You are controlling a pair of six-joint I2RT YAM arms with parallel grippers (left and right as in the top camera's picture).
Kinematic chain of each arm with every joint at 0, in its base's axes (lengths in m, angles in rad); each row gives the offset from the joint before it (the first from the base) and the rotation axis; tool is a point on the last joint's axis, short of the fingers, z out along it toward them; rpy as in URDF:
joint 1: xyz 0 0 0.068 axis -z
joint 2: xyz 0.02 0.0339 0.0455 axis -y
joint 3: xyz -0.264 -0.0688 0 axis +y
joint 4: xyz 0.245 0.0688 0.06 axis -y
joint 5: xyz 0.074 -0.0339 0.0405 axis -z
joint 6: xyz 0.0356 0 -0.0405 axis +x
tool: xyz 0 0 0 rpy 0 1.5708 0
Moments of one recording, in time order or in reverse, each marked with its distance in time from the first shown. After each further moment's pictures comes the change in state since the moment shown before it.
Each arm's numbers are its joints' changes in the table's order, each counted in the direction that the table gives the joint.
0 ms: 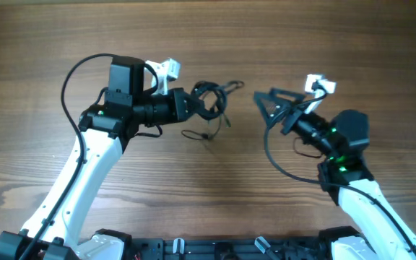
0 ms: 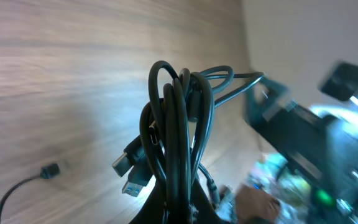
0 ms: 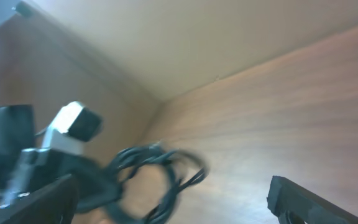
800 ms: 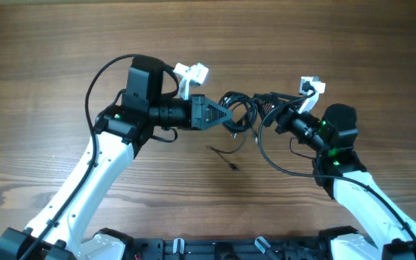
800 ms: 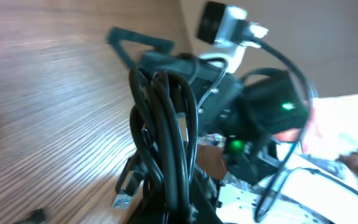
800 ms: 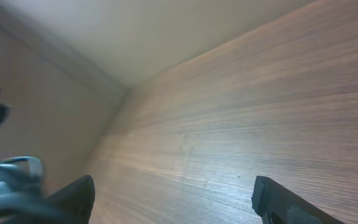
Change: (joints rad) left arm 0.114 0.000 0.000 0.137 0.227 -0.100; right arm -0.028 -0.111 0.000 -0.056 0.097 -0.083
